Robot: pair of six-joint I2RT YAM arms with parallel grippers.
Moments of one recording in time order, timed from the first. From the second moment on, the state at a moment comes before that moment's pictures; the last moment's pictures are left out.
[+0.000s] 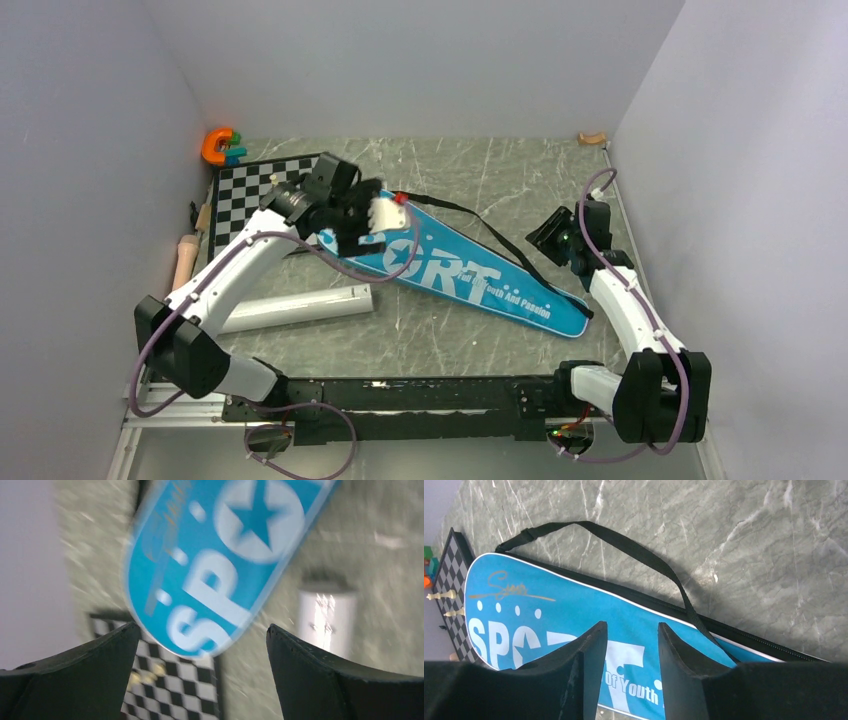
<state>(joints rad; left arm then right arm) -0.56 1.43 1.45 -0.83 0.24 0.97 -0.01 1.13 0.72 -0.29 -0.13 0.69</state>
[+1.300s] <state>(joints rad) -0.96 1.71 1.29 -0.92 0.22 0.79 0.03 1.05 0.74 -0.32 -0.18 0.68</state>
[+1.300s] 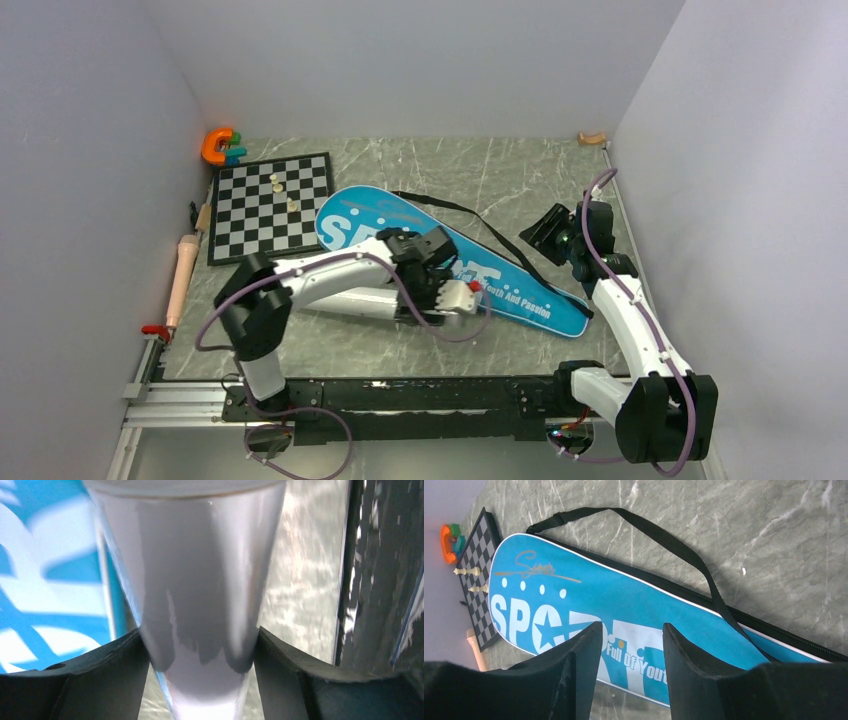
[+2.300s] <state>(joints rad) -0.81 1.69 1.78 -0.88 0.18 0.43 0.01 1.02 0.78 -0.38 -0.05 0.63</state>
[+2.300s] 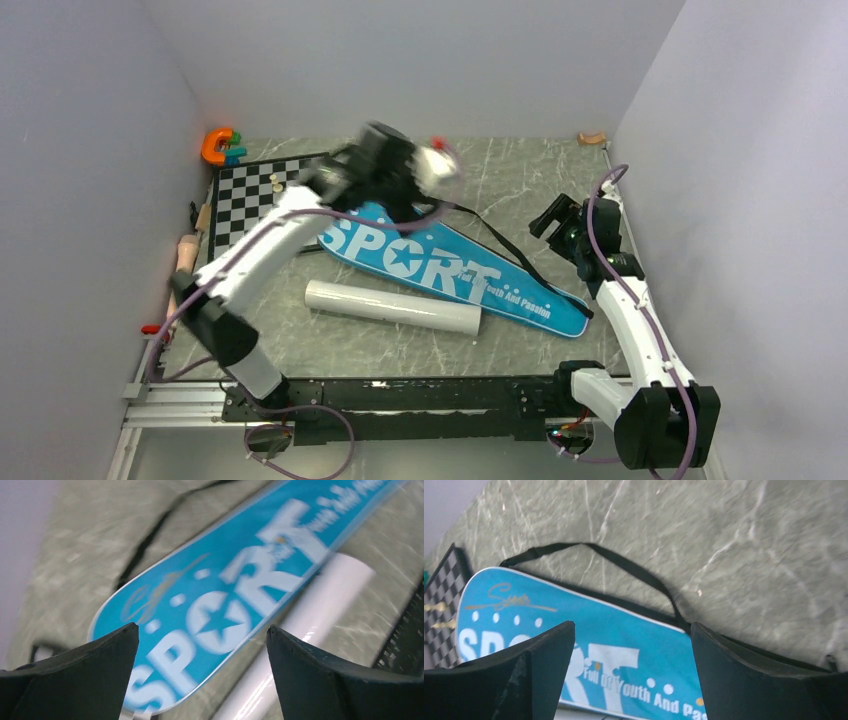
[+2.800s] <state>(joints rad) 0.18 1.30 1.27 -0.60 0.37 0.16 0.01 1.03 0.62 -0.06 0.31 0.43</state>
